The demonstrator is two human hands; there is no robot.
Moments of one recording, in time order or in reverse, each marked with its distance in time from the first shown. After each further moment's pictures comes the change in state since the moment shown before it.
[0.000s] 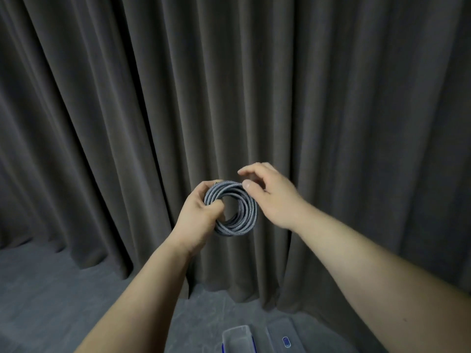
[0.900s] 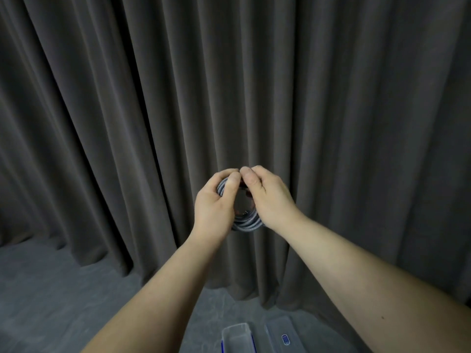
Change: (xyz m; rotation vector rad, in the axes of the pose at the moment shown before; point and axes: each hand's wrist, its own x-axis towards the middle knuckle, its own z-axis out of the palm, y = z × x) left_hand 0.002 0.007 0.035 -0.003 0.181 0.160; right_hand 0.002 0.005 0.020 0.197 0.158 0.074
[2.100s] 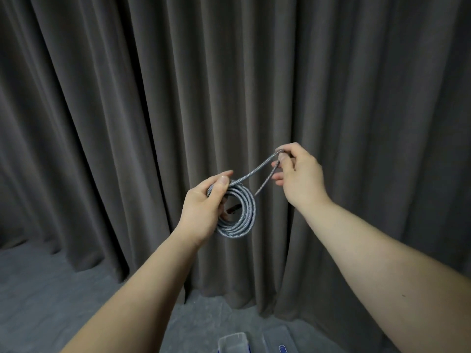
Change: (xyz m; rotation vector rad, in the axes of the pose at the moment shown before) left_hand 0.010 0.006 -0.027 -0.021 -0.097 -0.070; right_hand 0.026 -0.012 -0.042 0.040 0.291 0.066
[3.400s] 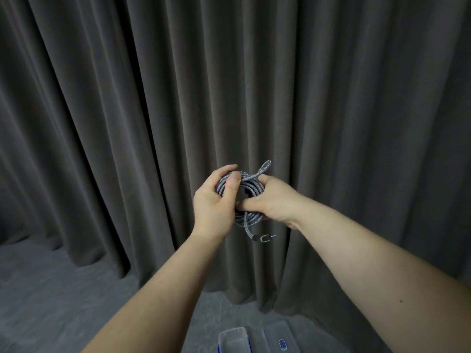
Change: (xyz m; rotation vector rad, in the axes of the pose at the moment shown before) left_hand 0.002 -0.012 0.028 0.083 0.198 0.176; right_hand -0.025 0.002 0.018 0.033 -0.606 0.307
